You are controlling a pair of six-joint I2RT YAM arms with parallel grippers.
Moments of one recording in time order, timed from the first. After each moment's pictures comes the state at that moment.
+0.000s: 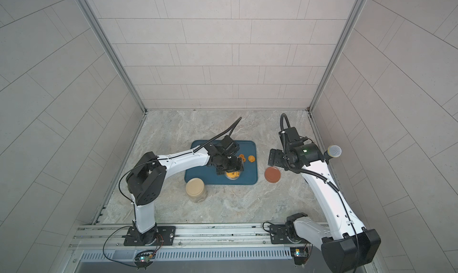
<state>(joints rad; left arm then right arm) -0.83 1.92 1.39 -0.63 0.26 -0.89 0.20 1.10 1.18 -1.22 0.08 0.48</state>
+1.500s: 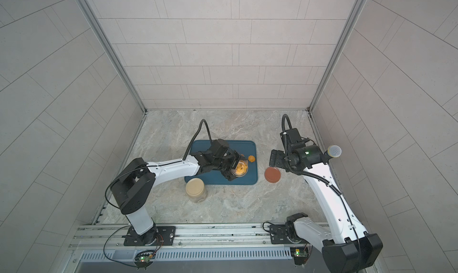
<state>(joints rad) -0.83 1.76 1.09 -0.07 0.41 -1.79 0.20 1.07 1.18 -1.23 0.08 0.48</state>
